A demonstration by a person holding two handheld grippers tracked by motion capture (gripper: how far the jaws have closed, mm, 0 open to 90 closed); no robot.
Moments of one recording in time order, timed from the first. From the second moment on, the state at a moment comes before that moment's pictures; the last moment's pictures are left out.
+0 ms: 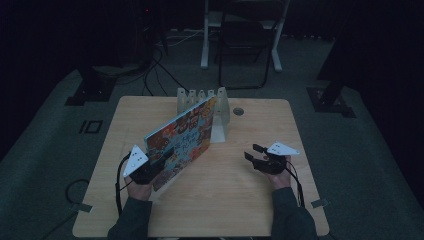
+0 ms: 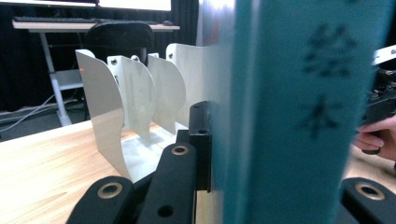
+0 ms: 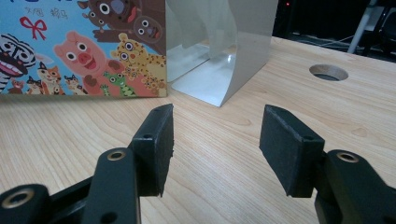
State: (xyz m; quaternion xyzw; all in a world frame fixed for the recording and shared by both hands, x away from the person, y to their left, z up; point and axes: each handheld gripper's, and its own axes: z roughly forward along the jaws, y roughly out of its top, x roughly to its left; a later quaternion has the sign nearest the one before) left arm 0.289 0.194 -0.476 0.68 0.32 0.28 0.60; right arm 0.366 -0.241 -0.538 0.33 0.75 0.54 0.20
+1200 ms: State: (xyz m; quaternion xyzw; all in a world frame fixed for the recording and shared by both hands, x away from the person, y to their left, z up) left arm 0.287 0.211 -0.465 0.65 0.35 0.30 0.61; right arm 0.366 -0.241 -0.539 0.33 0.75 0.54 0.20
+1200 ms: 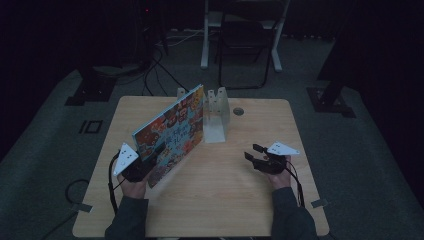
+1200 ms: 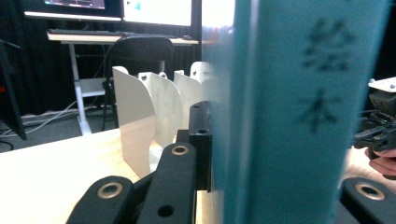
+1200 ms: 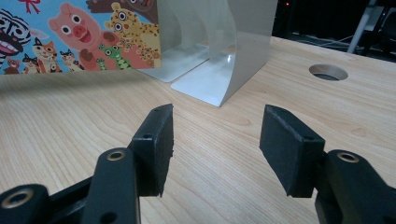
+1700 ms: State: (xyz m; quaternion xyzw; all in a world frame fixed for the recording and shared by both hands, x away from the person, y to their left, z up) left arm 0.285 0.222 -0.463 0.63 0.36 0.32 0.60; right arm 0.368 -0.240 -0.539 0.33 0.75 0.54 0.20
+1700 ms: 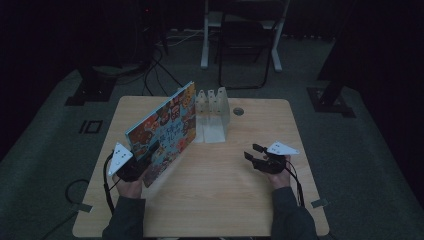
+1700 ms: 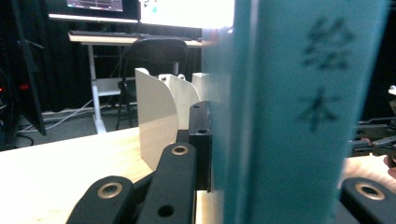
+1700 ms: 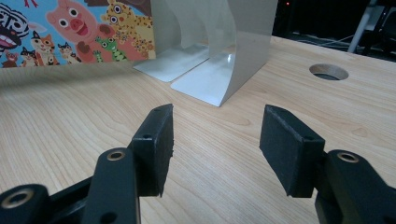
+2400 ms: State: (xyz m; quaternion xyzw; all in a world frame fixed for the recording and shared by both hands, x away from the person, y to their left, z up) left arm 0.298 0.217 -0.463 0.62 0.38 0.33 0.60; right arm 0.368 -0.241 -0.539 0.33 0.75 0.54 0.20
